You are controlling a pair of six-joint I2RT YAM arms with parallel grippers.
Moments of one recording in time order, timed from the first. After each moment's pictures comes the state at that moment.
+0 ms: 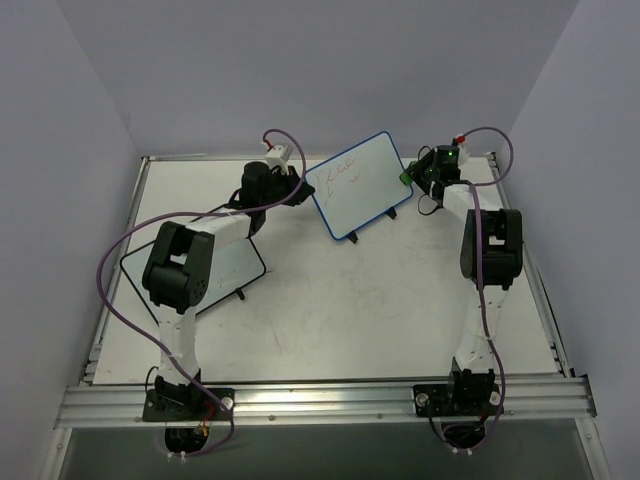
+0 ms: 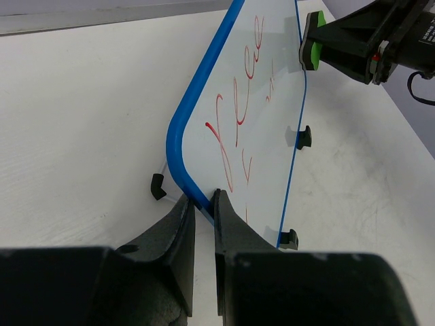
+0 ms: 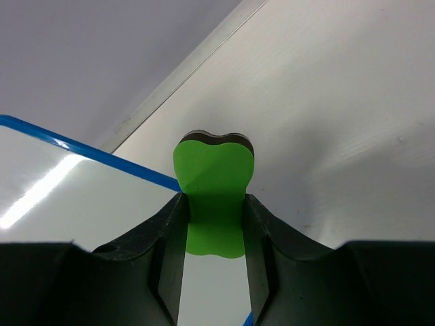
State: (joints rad) left arm -0.38 2.08 1.39 0.44 0.37 -0.41; right arm 0.00 2.22 1.61 0.09 -0.07 0.79
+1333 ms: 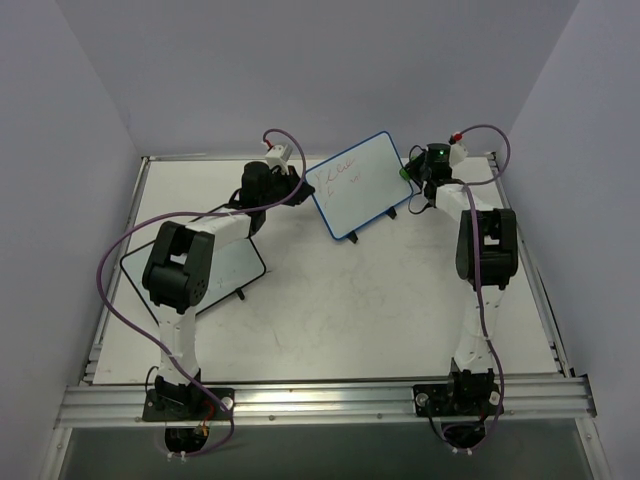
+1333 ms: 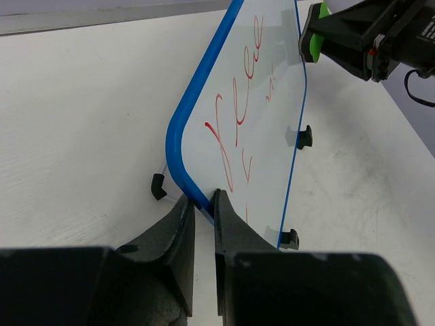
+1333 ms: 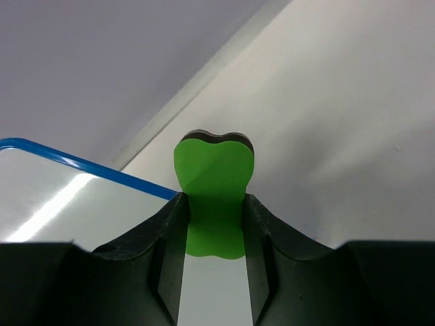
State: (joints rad) left arm -0.38 2.08 1.39 0.44 0.37 -0.41; right arm 0.04 2.21 1.61 0.13 0.11 0.81
